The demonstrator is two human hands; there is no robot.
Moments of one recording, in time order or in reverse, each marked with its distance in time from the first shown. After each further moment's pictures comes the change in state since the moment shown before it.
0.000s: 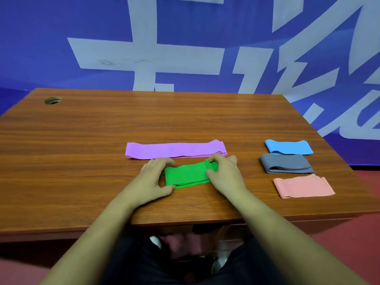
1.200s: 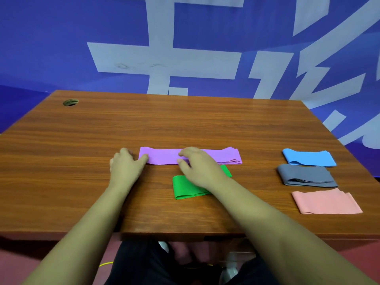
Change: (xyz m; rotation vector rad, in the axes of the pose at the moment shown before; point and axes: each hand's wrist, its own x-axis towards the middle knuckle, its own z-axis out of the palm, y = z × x) left_hand 0.014 -0.053 -0.052 0.085 0.450 -0.814; right_hand 0.034 -0.081 0.032 -0.056 -0.111 -0.582
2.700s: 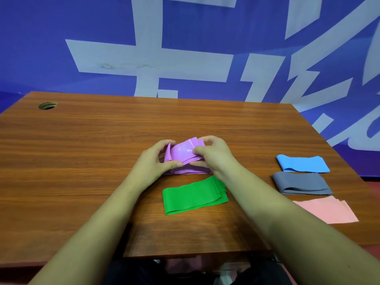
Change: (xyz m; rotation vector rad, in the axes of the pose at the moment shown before) left_hand -0.001 0.072 0.029 -0.487 -0.440 0.466; right_hand 0.033 0.028 -0.044 1.020 0.179 0.712
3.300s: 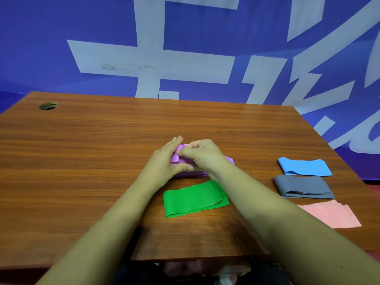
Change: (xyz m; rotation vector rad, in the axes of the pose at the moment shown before) left_hand 0.007 0.016 0.018 0.278 -0.009 0.114; right_hand -0.008 -0.008 0.017 -0.212 -0.165 -0.088
